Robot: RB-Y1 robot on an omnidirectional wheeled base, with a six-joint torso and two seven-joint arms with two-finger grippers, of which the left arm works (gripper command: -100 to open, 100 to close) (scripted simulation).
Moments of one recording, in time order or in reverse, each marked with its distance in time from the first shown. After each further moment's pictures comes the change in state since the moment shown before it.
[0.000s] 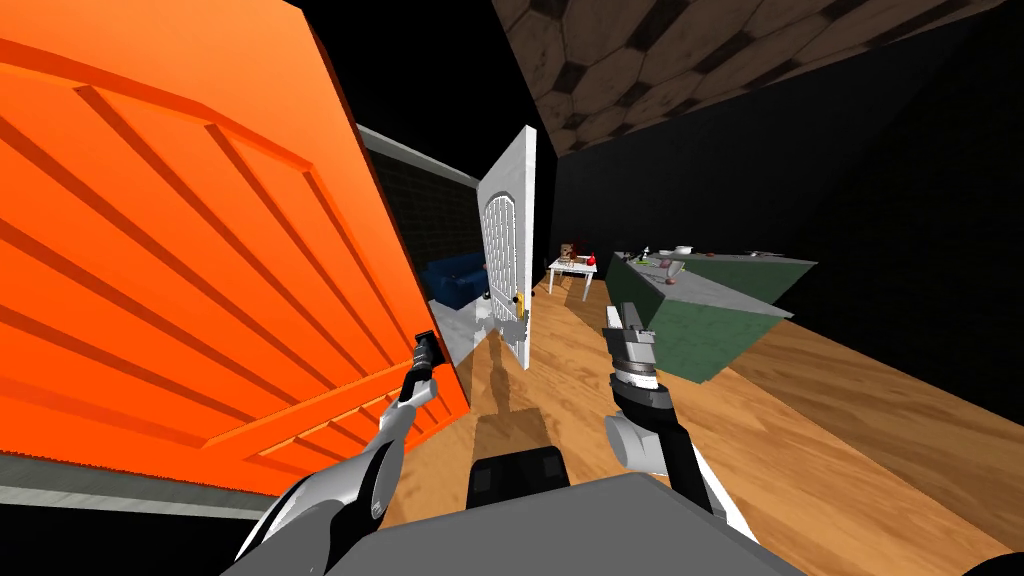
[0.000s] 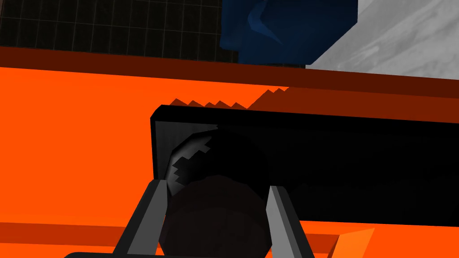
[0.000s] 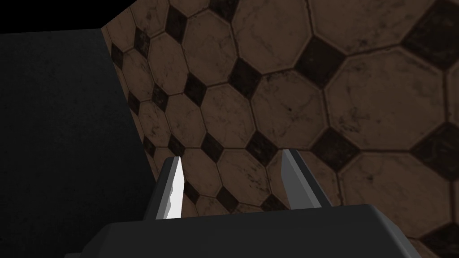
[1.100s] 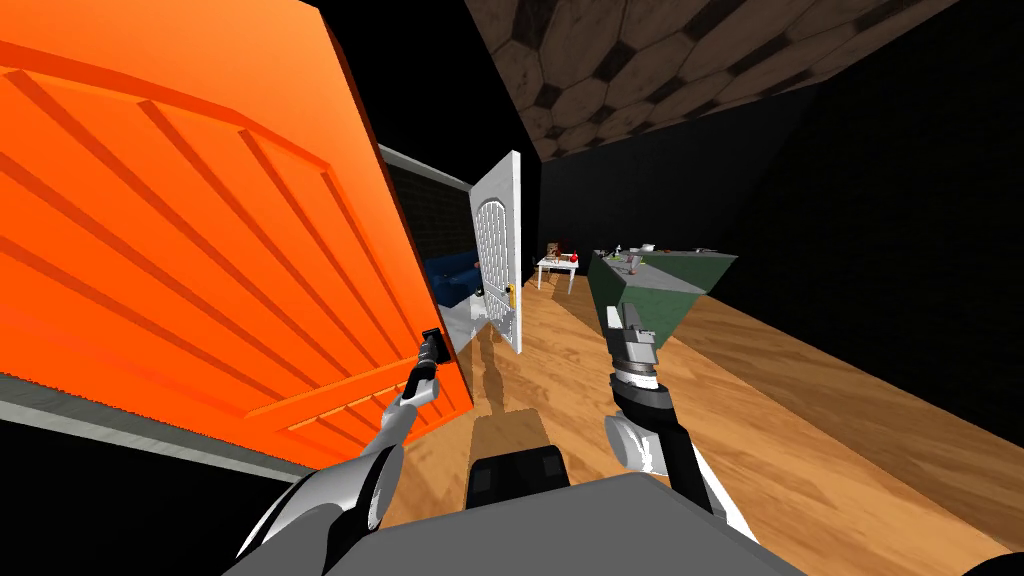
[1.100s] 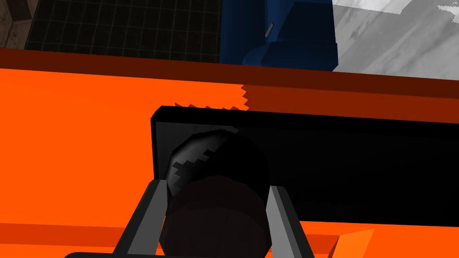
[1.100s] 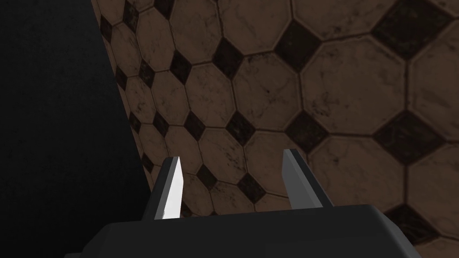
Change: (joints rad) arm 0.012 0.007 -0.087 -0.033 -0.037 0.016 0.079
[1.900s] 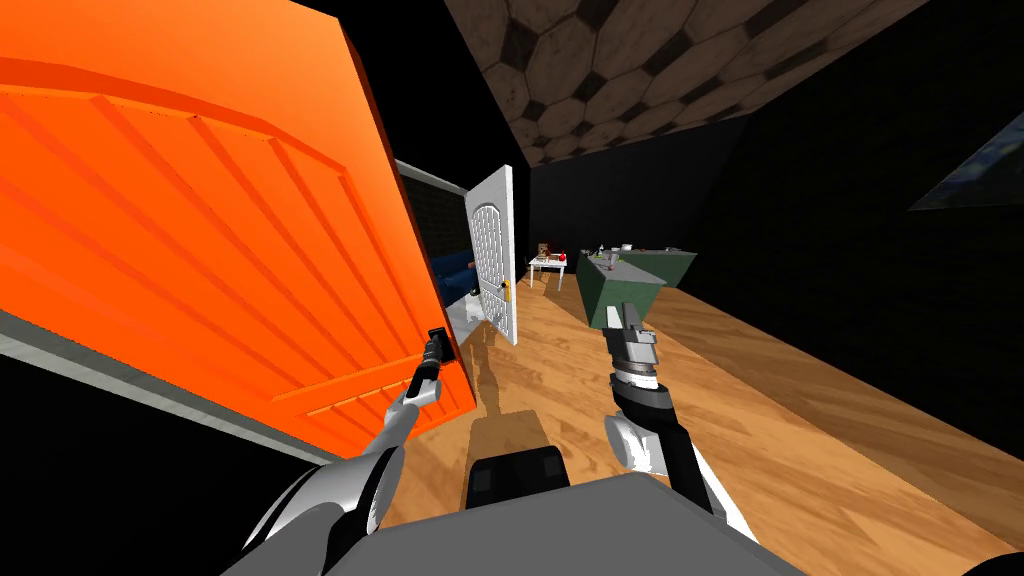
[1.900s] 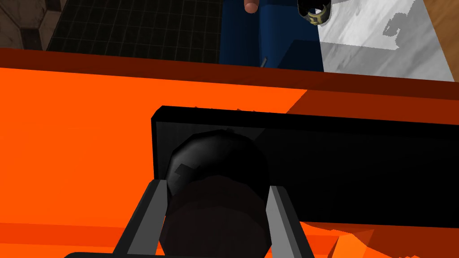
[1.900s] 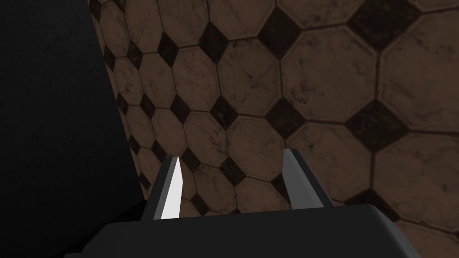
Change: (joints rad) arm -0.004 0.002 -0.066 0.009 -0.027 -0.007 0.061
